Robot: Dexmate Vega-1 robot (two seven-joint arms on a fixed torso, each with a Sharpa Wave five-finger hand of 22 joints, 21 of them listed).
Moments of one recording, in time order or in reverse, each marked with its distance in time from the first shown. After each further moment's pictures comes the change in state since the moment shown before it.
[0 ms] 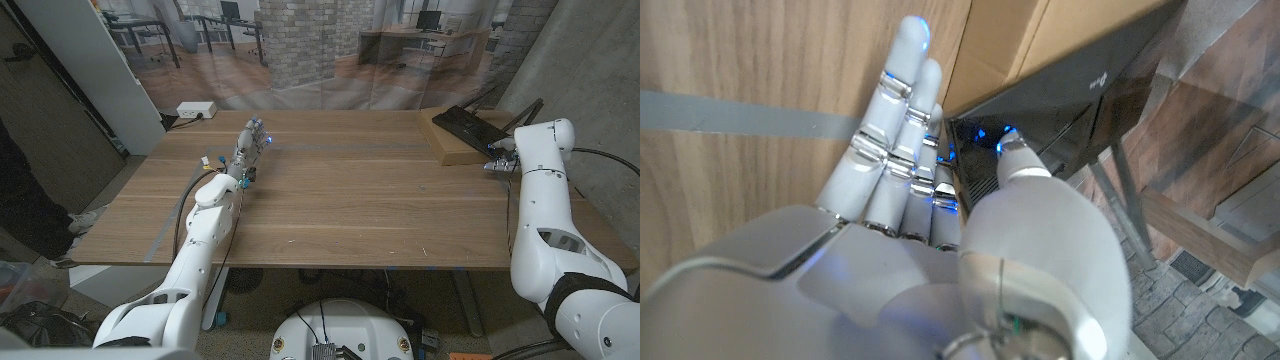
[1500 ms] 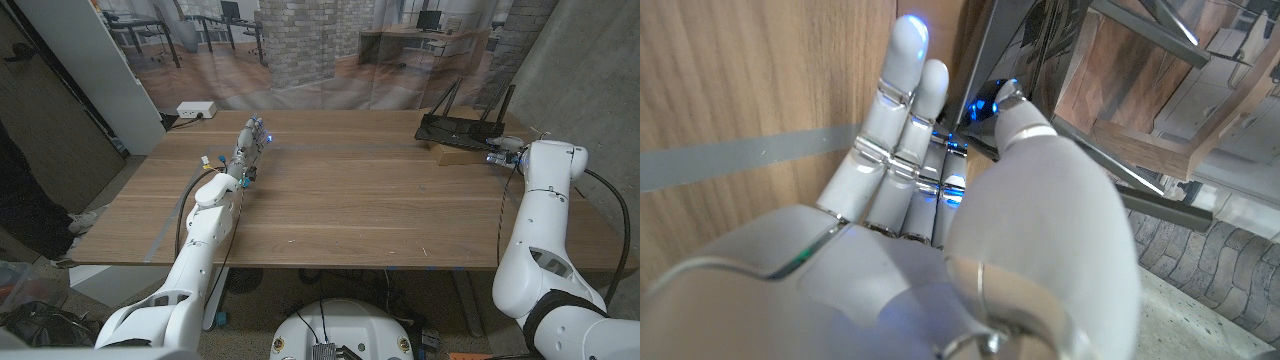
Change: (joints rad) left arm 0.014 -0.008 -0.007 -0.031 0.007 0.003 -0.003; left_hand 0.000 0.000 -0.003 -0.003 0.000 0.000 0.000 0.000 0.000 0.000 0.000 0.000 0.000 0.000 0.000 0.000 0.000 0.000 0.000 -0.008 0.005; right arm -0.078 0.130 0.181 -0.122 0.237 0.180 -0.185; right_hand 0.138 -0.108 0.043 -0.005 -0.024 0.184 -0.044 0.070 0.109 0.061 -0.032 0.127 0.122 0.028 -0.029 0.080 0.212 -0.012 0.011 0.219 0.102
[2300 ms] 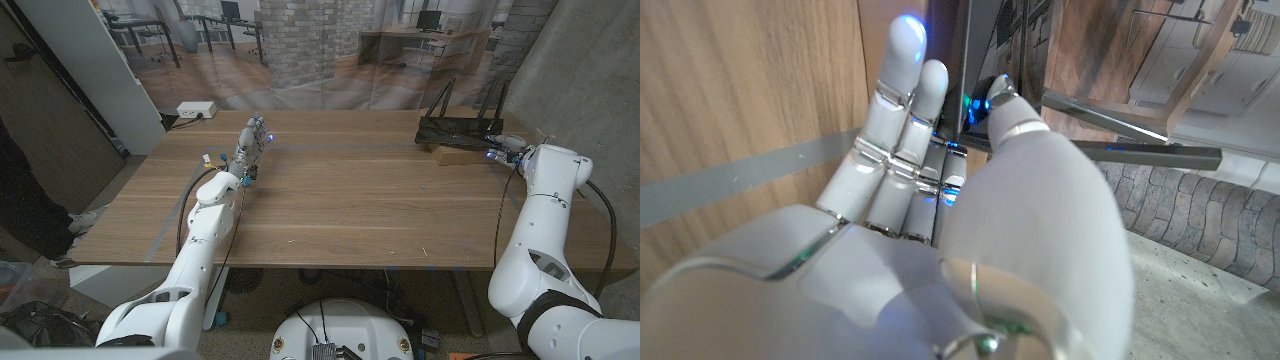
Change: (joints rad) left arm -0.018 -0.001 0.006 0.021 0.001 -0.001 0.001; left_hand 0.000 0.000 0.000 0.000 0.000 0.000 0.000 0.000 0.000 -0.004 0.004 0.000 0.000 0.000 0.000 0.000 0.000 0.000 0.000 -0.004 0.000; right arm 0.004 0.035 0.069 0.013 0.121 0.076 -0.045; right_hand 0.039 0.011 -0.007 -0.001 0.004 0.002 0.001 0.006 0.027 0.000 0.000 0.004 0.003 0.000 0.000 -0.013 0.005 0.000 0.000 0.055 0.014
